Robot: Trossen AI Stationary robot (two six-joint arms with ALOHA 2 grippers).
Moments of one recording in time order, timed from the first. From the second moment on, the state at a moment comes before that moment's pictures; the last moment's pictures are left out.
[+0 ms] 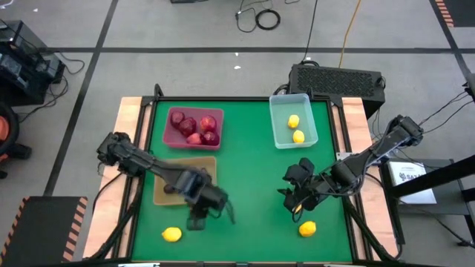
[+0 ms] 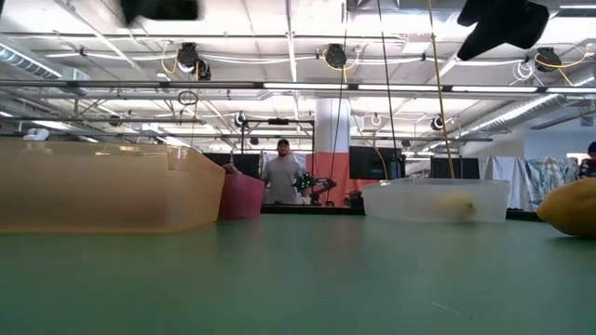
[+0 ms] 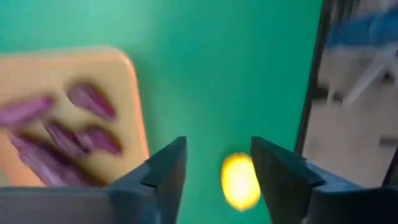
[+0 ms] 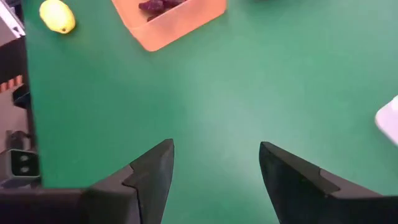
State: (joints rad) left arm -0.42 1.80 1.68 -1.28 0.21 -0.46; right arm 0.56 1.31 1.08 -0.77 0.49 0.95
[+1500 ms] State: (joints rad) left arm -0.92 1.71 1.13 -0.87 0.02 -1.03; right arm 0.41 1.31 1.08 -0.63 0.41 0.89
